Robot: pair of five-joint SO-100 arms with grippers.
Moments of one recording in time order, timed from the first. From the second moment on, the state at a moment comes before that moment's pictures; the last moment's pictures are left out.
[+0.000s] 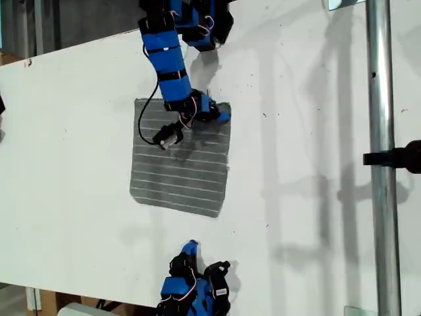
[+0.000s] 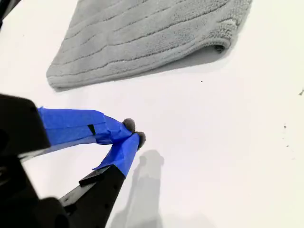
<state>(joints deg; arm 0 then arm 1) -21.5 198.8 178.4 73.3 -90.5 0.8 78.7 109.5 70.0 48.0</state>
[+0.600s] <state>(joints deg) -17.1 187.3 168.6 62.4 -85.2 0.4 79.1 109.3 66.4 48.3</state>
